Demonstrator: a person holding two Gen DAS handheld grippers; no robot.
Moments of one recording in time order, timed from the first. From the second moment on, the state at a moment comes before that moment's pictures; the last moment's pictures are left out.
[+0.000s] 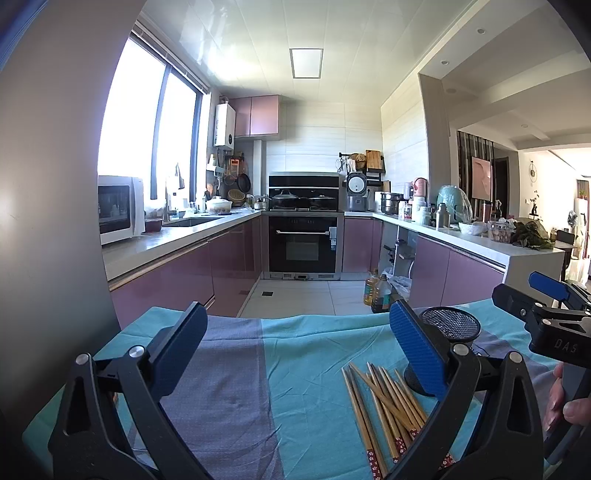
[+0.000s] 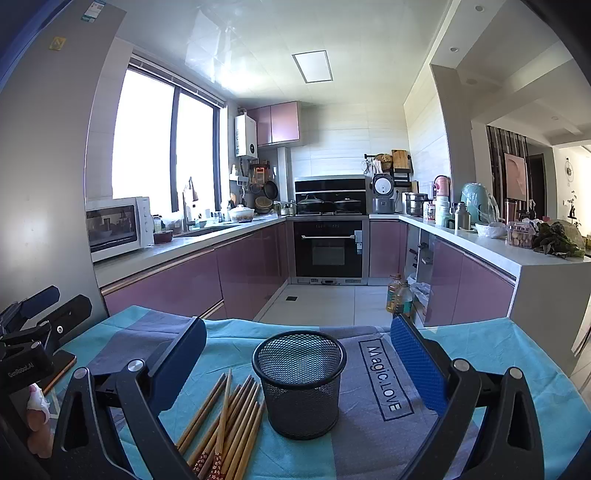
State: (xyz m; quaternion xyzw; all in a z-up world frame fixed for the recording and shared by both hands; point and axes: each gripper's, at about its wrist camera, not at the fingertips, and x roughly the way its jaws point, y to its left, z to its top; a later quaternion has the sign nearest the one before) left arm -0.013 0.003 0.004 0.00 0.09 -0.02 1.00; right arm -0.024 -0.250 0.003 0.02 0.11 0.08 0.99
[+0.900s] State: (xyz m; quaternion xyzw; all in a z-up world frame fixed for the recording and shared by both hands) left arm -0.015 0.002 0.002 0.00 0.09 -0.01 1.00; right arm -0.023 -0.253 0.003 0.03 0.11 0.08 0.99
